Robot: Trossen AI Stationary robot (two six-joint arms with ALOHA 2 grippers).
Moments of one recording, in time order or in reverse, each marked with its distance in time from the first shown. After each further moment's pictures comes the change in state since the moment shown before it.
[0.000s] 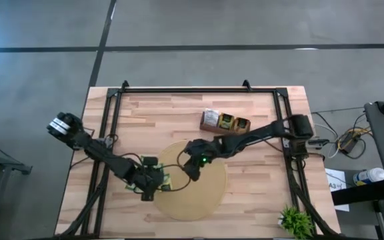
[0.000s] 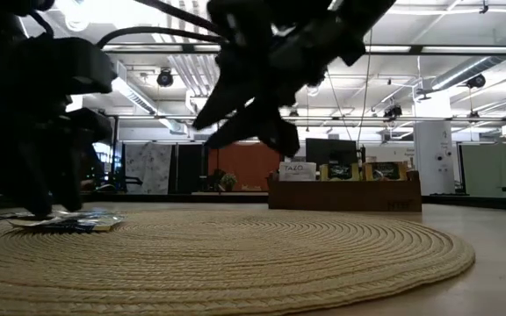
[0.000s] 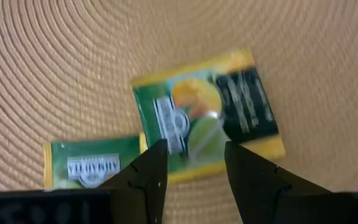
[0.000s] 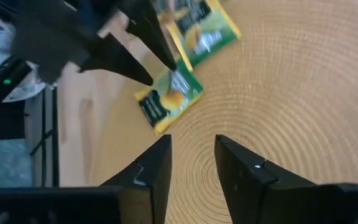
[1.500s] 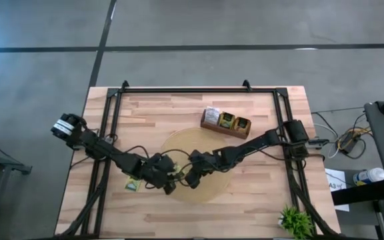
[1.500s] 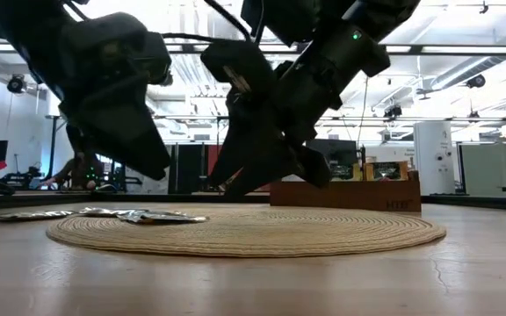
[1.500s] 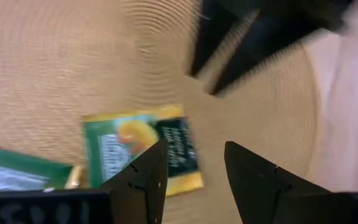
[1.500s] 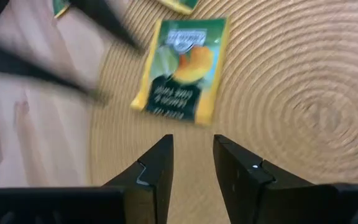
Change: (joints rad) left arm 0.103 0.052 0.048 0.258 -0.146 -0.448; right arm 0.091 0.072 -0.038 -0.015 0.216 0.202
